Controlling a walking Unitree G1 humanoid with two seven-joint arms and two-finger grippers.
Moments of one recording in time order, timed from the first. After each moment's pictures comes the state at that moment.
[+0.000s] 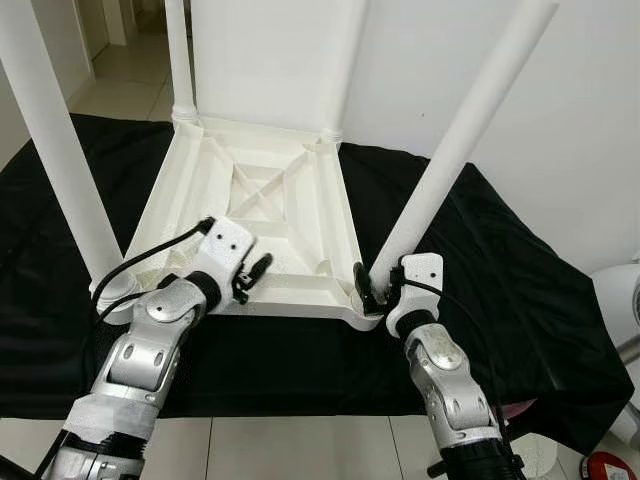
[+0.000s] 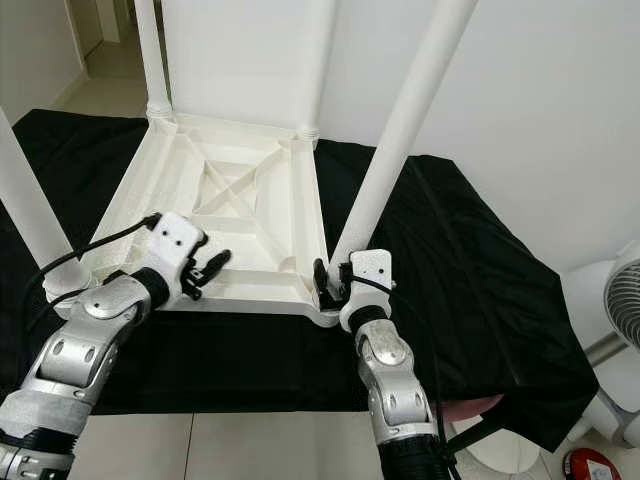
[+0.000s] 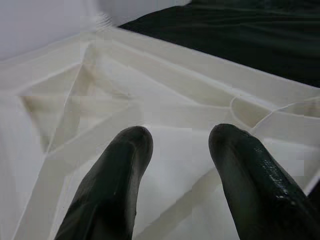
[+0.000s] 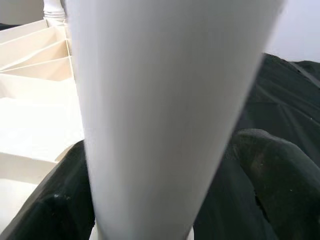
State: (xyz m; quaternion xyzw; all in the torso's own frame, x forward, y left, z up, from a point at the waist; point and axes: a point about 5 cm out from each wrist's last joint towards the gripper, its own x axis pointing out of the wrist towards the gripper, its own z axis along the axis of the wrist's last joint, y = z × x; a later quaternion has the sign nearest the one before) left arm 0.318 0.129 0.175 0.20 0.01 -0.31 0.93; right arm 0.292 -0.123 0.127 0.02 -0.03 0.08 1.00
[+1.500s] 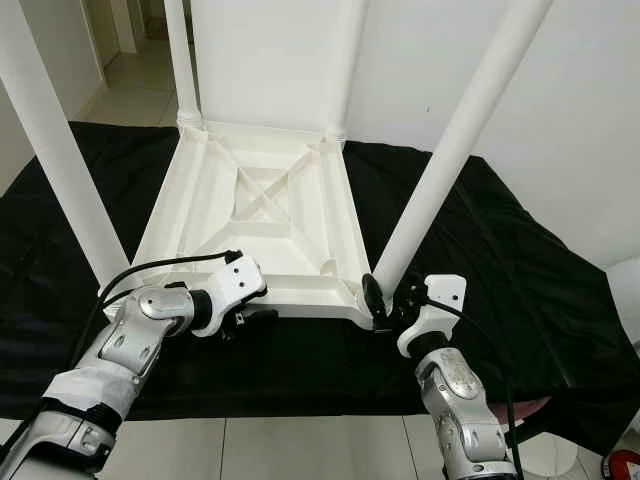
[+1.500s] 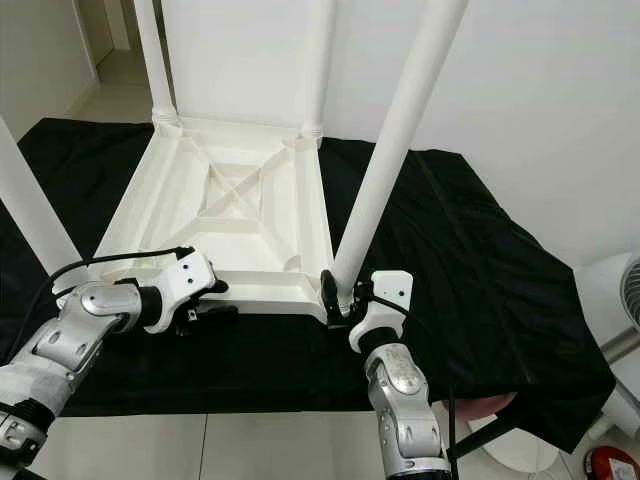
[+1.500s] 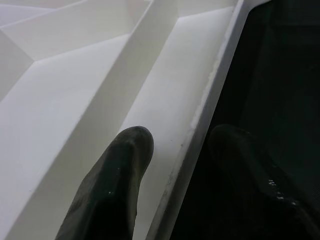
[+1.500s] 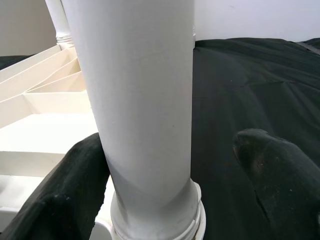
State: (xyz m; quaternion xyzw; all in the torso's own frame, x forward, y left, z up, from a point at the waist) left arm 0.318 0.147 0.129 0.30 0.12 -0.48 0.82; right arm 0.274 -0.133 0.124 0.07 -0.04 0.09 0.99
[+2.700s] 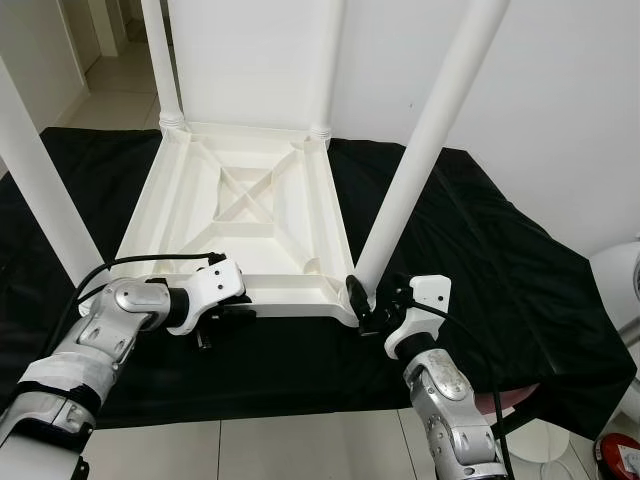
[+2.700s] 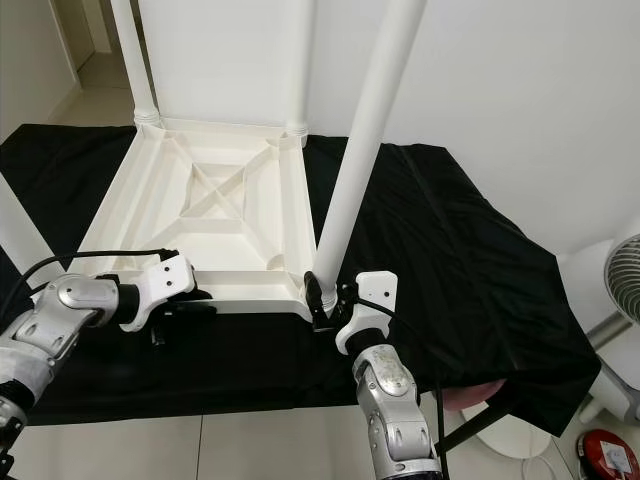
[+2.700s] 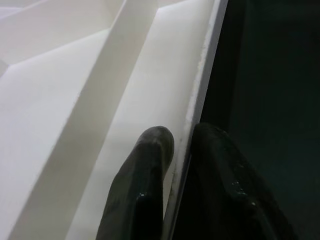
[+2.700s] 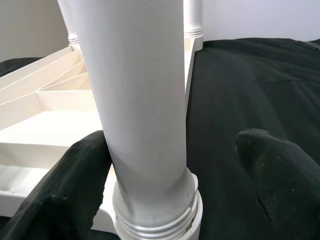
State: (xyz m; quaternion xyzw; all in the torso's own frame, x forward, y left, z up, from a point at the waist) left arm 0.324 0.188 0.130 0.32 0.16 -0.50 0.79; right arm 0.271 -0.113 0.125 0.07 -0.04 0.13 0.99
